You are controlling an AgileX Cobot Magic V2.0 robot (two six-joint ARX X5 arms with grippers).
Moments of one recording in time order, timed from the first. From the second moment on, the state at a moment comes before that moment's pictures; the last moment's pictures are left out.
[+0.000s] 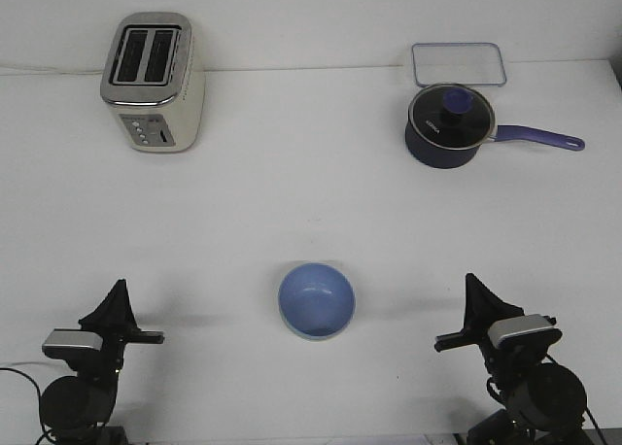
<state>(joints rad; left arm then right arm) -0.03 0.01 0.03 0.17 0.03 -0.04 0.44 0.14 0.43 -0.35 0.24 0.18</state>
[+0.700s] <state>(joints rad) -0.03 0.01 0.03 0.17 0.03 -0.04 0.44 0.14 0.43 -0.35 0.25 0.18</state>
